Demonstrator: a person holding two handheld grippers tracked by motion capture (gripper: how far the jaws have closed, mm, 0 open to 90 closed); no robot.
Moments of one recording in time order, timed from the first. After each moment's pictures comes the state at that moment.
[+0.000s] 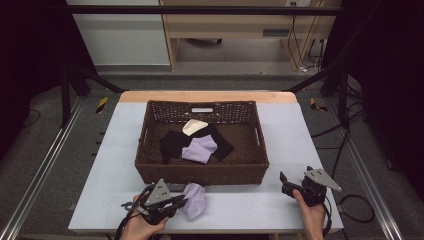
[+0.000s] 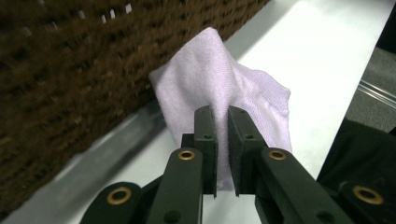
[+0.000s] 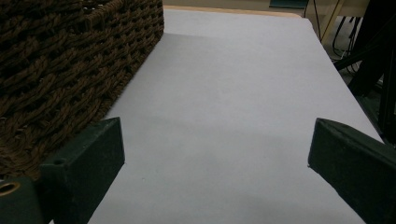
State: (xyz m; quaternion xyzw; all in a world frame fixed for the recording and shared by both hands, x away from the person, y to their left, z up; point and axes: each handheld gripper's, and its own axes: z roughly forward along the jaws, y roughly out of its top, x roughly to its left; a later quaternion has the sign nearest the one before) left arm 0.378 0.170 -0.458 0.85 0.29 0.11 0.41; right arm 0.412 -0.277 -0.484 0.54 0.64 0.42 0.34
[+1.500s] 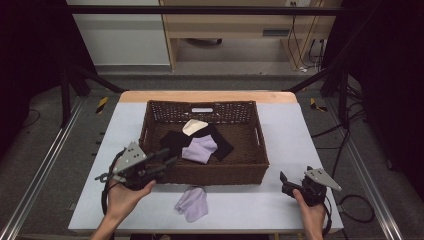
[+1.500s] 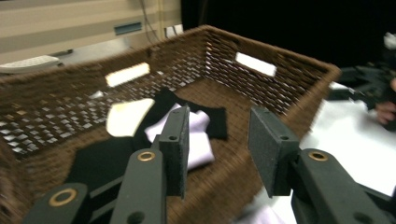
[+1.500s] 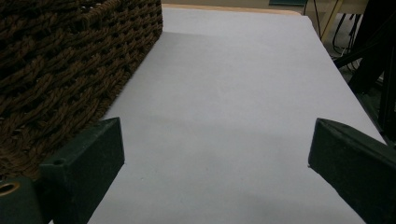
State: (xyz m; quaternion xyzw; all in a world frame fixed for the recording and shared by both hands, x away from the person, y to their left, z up) left arm 0.421 0.200 -0.357 0.76 0.32 0.21 0.53; right arm 0.412 -0.278 -0.484 0.54 0.64 0.42 0.34
